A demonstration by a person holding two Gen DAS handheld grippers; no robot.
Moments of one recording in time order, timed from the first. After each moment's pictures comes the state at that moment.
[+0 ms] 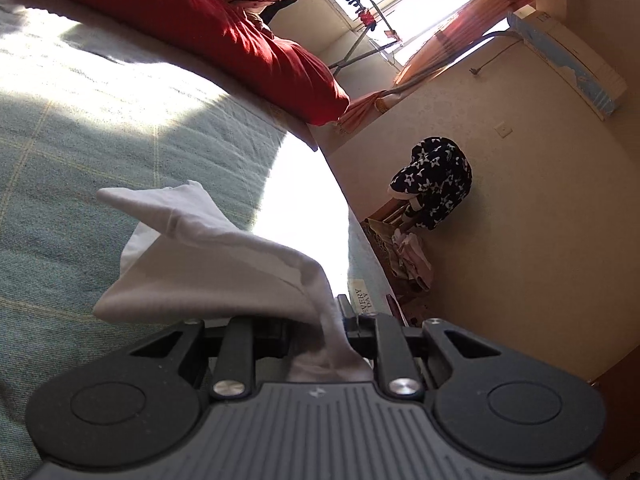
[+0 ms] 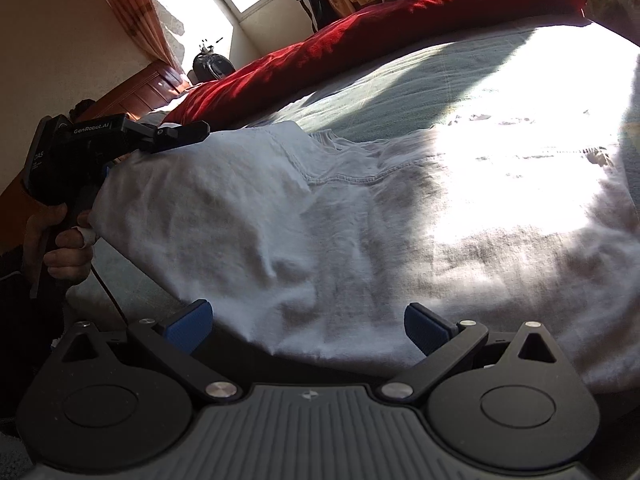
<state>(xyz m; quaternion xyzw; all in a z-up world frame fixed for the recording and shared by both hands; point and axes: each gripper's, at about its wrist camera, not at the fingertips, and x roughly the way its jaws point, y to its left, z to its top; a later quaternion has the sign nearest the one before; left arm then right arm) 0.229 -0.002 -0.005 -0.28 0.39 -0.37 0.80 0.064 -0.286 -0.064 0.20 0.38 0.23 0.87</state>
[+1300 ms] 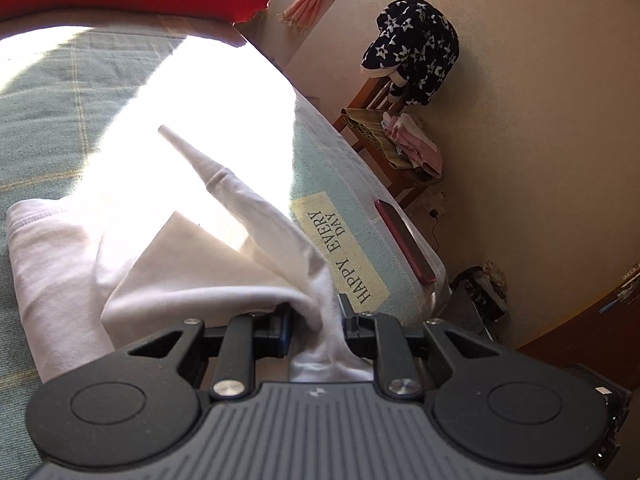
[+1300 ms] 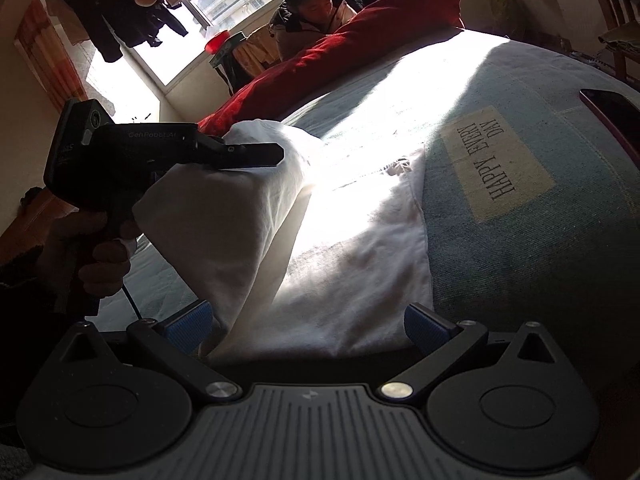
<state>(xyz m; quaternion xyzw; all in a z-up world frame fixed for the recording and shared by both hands) 0.250 -0.236 -0.028 -0.09 0.47 -0.42 0.77 0.004 -0.410 -0.071 0.27 0.34 0.11 0.90</state>
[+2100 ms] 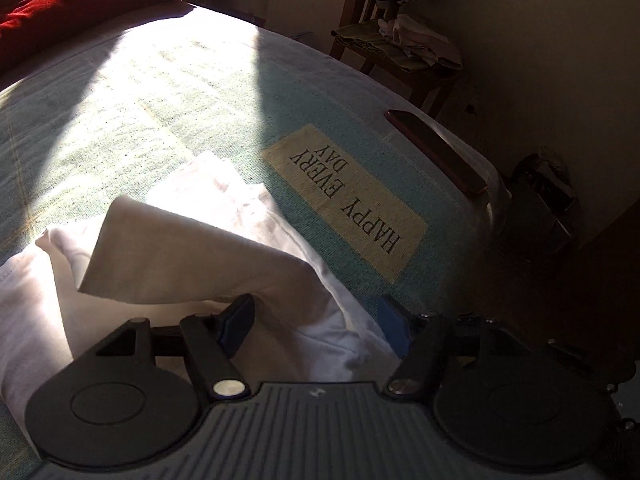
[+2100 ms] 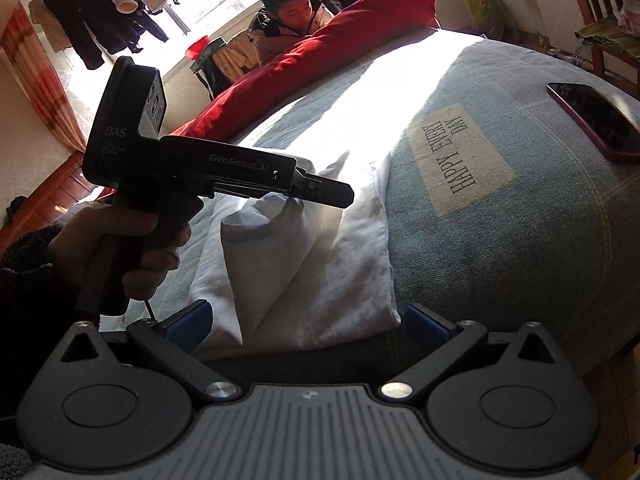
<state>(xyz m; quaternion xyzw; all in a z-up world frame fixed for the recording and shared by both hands) 0.222 -0.322 -0.038 0.12 0.47 -0.42 0.77 -0.009 -0.426 -0.076 0.27 0.34 0.09 0.90</state>
